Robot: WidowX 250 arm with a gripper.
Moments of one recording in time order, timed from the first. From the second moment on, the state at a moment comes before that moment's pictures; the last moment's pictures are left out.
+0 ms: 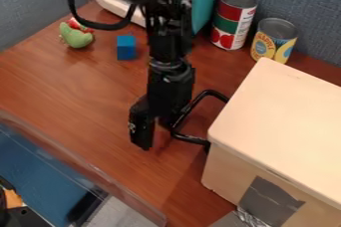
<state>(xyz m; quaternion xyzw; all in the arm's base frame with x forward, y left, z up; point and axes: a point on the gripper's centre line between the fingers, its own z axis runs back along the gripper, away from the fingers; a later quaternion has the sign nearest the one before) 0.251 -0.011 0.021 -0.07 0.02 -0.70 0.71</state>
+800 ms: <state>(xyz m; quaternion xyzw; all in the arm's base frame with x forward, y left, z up) 0.227 0.183 0.075 0.02 0.02 -0.27 0.96</state>
